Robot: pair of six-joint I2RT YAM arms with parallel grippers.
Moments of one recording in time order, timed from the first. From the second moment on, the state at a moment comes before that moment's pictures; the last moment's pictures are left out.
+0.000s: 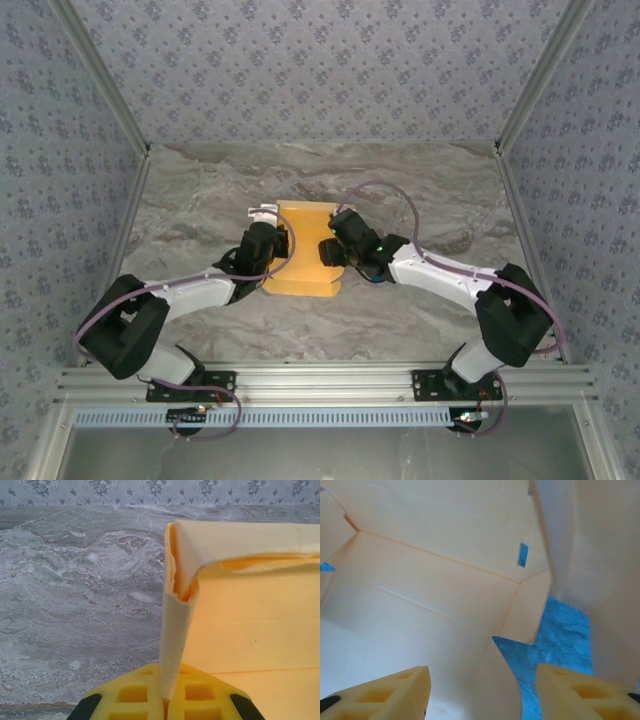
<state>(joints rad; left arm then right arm) -0.68 1.45 0.63 0.36 -0.41 -0.32 0.80 1.54 1.01 -0.33 0.19 0.47</state>
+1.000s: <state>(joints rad) -0.68 1.45 0.63 0.35 -0.41 -0.32 0.81 1.36 1.08 -0.39 0.09 0.19</state>
